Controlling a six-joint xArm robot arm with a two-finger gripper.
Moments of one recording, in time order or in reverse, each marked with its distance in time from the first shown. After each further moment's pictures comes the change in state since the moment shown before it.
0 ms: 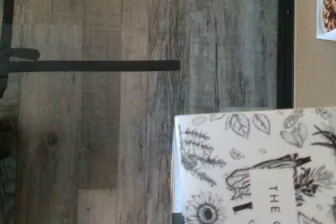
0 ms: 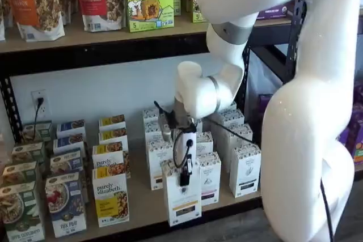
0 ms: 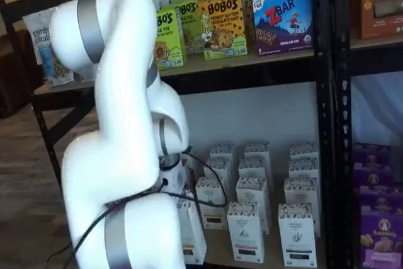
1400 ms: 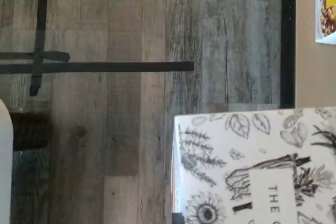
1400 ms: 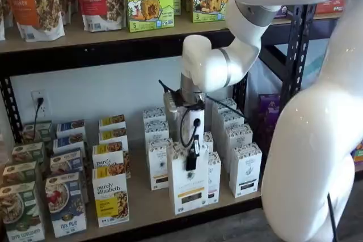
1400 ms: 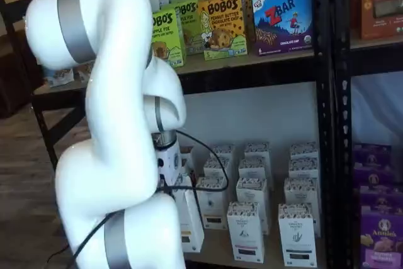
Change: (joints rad) arm -0.021 -0.274 0.073 -0.011 0.212 0.001
